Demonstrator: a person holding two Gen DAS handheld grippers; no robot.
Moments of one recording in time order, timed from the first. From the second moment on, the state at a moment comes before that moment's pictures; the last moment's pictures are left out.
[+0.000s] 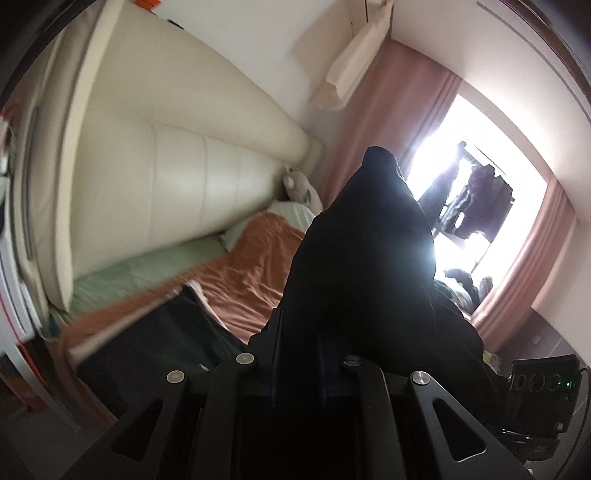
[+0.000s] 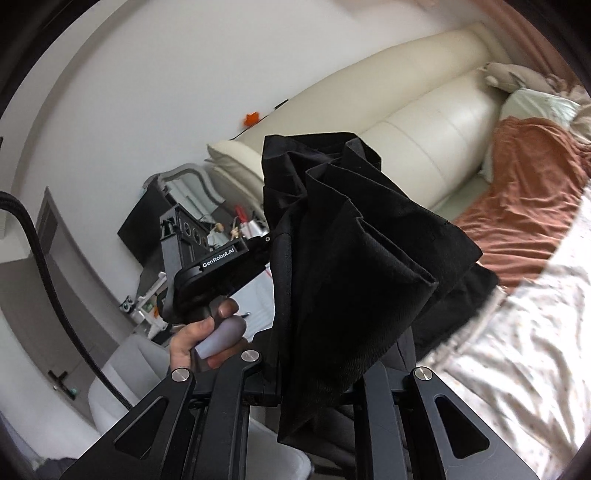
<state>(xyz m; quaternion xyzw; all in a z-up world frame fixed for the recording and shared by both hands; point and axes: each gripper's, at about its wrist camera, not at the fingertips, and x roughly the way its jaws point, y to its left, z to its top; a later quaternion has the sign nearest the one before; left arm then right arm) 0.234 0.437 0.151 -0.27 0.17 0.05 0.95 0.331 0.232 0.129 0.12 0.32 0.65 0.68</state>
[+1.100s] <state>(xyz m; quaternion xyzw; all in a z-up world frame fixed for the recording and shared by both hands) 0.372 0.569 0.078 -0.22 0.26 0.16 0.93 0.445 0.372 0.025 0.16 0.42 0.61 0.65</state>
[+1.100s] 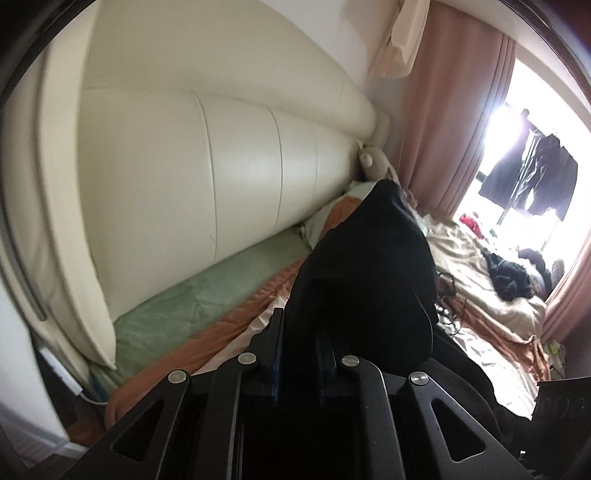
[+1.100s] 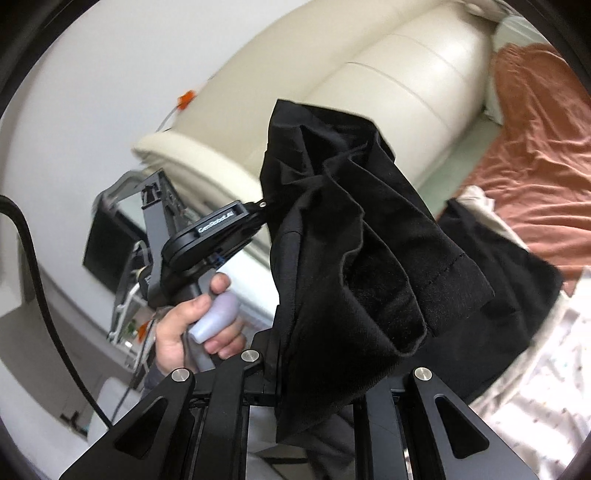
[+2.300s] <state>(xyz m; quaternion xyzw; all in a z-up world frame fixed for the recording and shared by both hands) 0.205 0.567 -0.051 -0.35 0.28 0.26 0.85 0.576 0.382 -0.131 0.20 0.52 0.48 0.68</state>
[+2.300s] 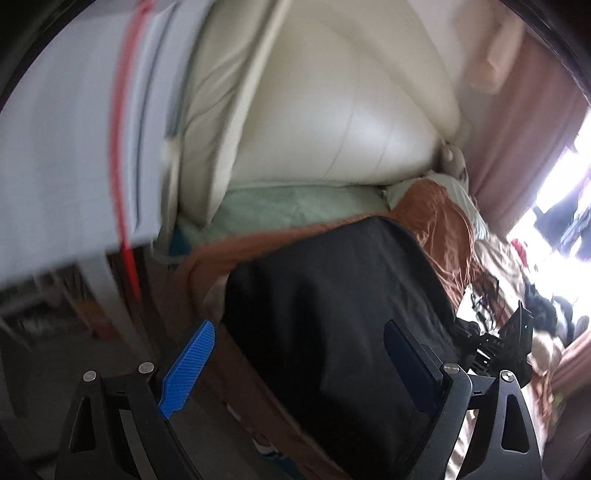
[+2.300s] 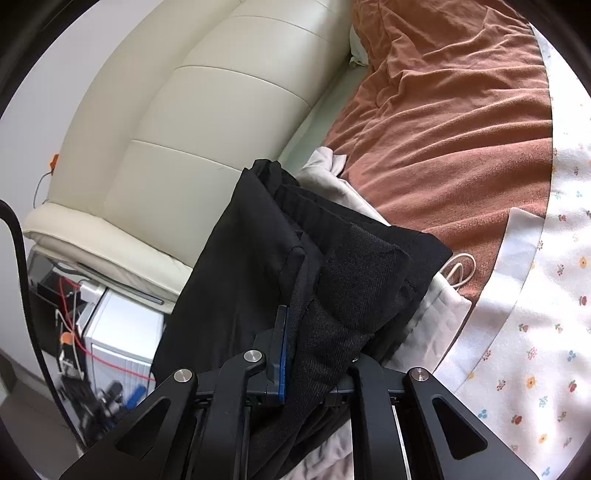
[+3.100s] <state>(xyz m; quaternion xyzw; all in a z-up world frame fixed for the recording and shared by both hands) 0.256 0.568 -0.105 -0.40 0.30 0.24 0.83 0.579 0.377 -0.131 0.20 0.51 0.45 0.70</state>
